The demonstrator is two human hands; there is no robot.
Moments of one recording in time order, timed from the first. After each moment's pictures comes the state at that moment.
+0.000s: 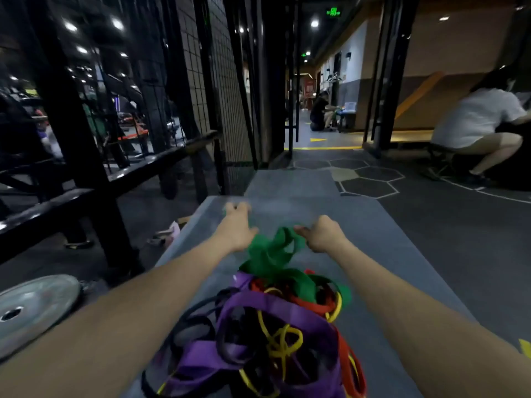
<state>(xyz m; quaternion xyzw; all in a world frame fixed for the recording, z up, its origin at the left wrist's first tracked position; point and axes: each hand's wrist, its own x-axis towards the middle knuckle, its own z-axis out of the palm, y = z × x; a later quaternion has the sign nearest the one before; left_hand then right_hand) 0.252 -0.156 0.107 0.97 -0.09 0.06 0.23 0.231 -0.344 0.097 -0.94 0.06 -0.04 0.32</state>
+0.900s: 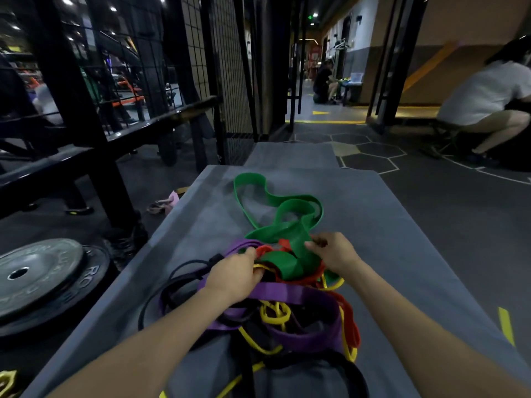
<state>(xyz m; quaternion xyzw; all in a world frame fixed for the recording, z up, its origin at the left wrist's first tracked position) 0.164 -0.147 0.001 0.99 -0.13 0.04 0.08 0.181 -0.358 0.012 -0.92 0.04 -0.05 0.39</state>
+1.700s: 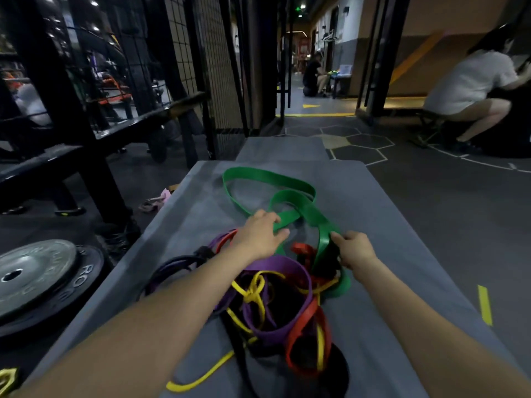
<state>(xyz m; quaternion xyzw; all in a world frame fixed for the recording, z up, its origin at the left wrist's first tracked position) 0.172 -0.202 0.042 0.96 -0.18 0.01 0.21 0.153 -0.401 -0.003 -0.80 0.23 -0.08 0.55</state>
